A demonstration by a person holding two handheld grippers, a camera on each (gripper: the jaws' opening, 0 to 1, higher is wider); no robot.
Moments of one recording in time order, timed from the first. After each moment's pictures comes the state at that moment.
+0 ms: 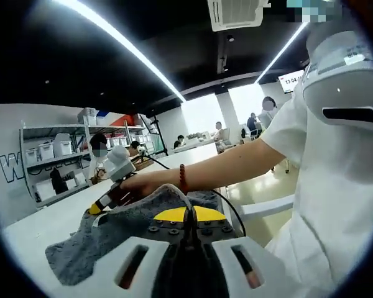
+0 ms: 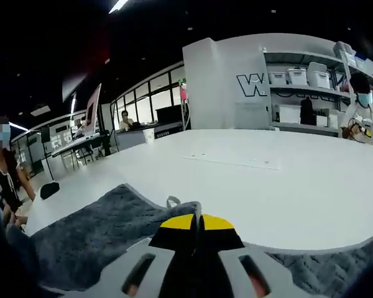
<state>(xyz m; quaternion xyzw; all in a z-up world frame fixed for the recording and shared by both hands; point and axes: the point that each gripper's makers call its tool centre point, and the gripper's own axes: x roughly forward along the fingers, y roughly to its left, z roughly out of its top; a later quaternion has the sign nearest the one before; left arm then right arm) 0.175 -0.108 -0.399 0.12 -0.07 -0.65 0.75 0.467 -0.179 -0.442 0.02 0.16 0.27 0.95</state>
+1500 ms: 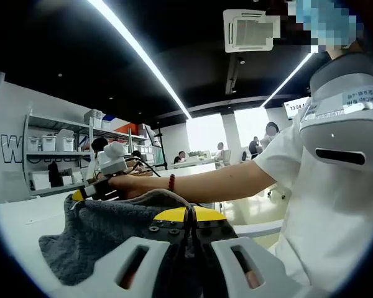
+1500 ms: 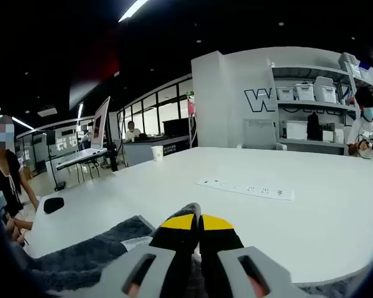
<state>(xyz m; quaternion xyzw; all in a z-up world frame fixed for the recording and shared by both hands) 0.167 -0.085 -0.376 0.03 -0.07 -0.65 0.76 0.498 -0.147 -0.392 0.02 0.12 0.29 0.95</state>
